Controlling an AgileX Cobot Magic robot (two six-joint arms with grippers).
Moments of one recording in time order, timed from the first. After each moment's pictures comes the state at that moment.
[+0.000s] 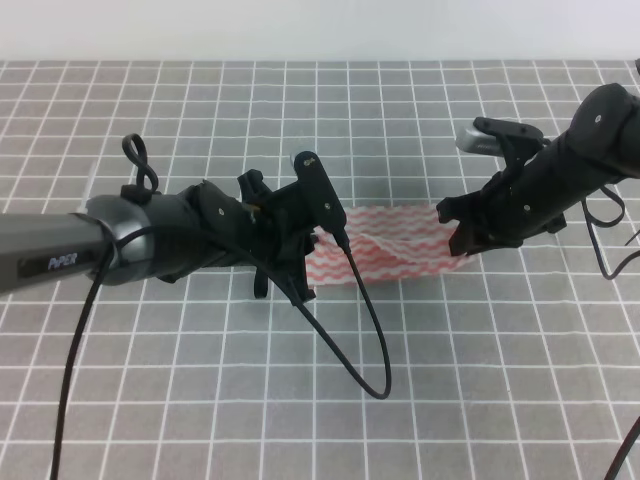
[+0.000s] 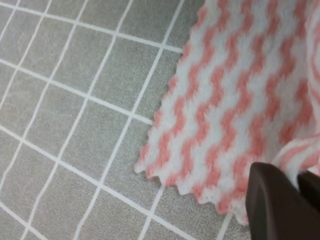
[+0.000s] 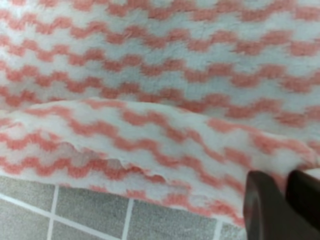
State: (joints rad) left arm -0.54 1.96 -1.20 -0.82 0.09 1.60; right arm 0.23 2.05 -1.49 0.50 0.79 -0.23
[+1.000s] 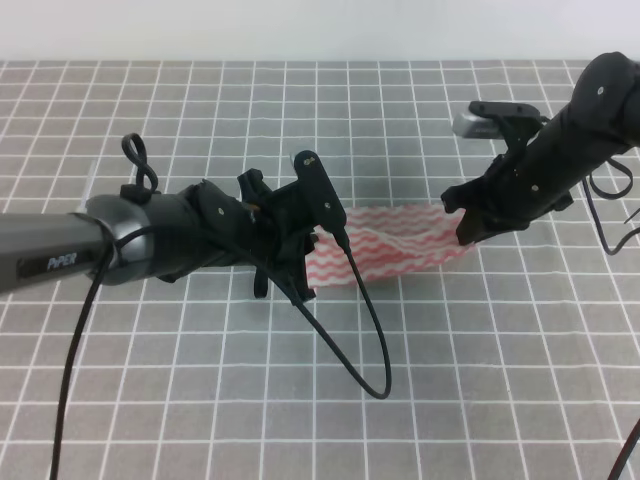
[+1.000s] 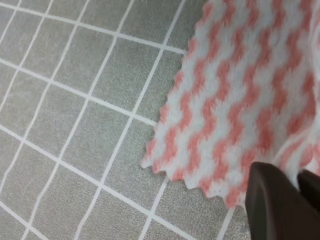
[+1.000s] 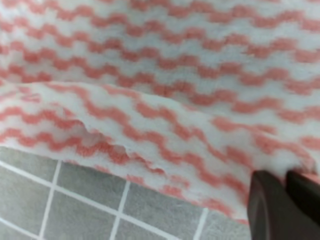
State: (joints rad) left arm -0.54 1.96 -1.20 -0.82 0.09 1.60; right arm 0.23 2.05 -1.59 0.43 0.91 -0.24
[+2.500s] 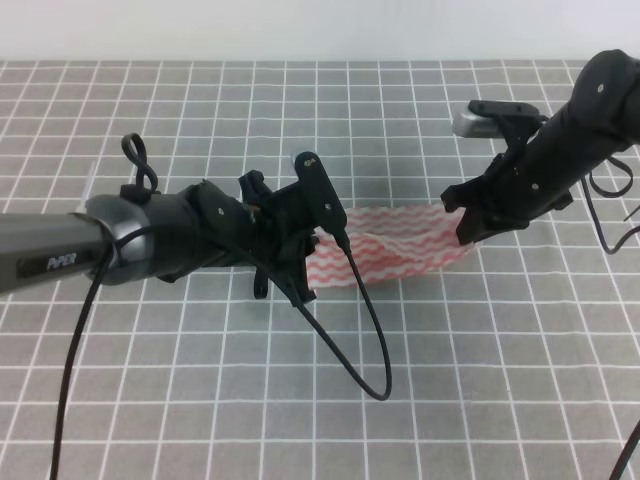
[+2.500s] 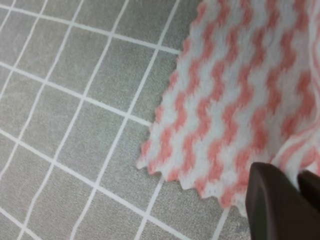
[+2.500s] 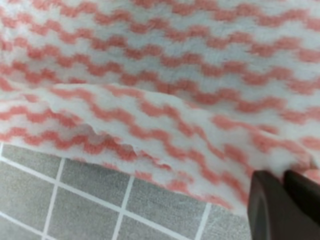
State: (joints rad) left arm -0.54 1.96 -1.20 -0.82 0.10 1.60; right arm 0.23 2.05 -1.60 0.41 0.94 -0.23
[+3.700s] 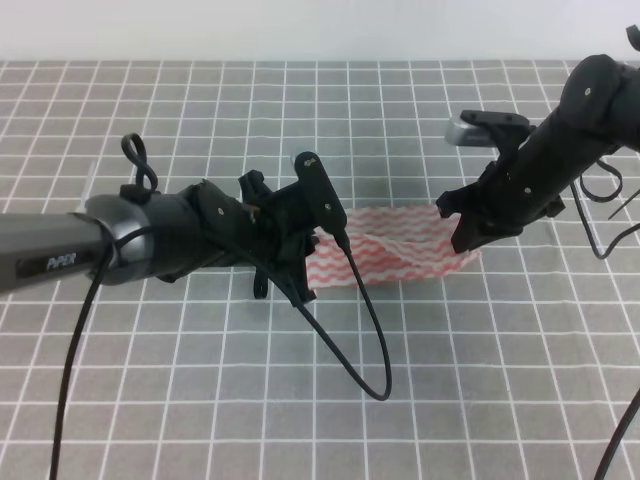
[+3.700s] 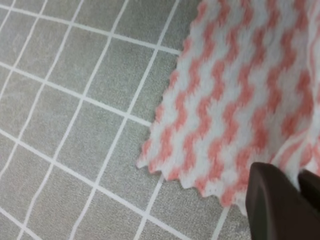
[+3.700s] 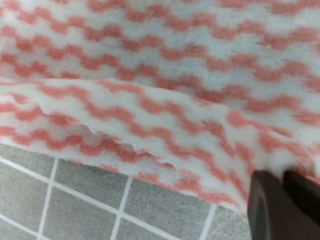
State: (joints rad) left arm -0.54 1.96 -1.20 -0.82 0.10 1.60; right arm 0.23 2.10 -1.65 0.40 1.00 -0.23
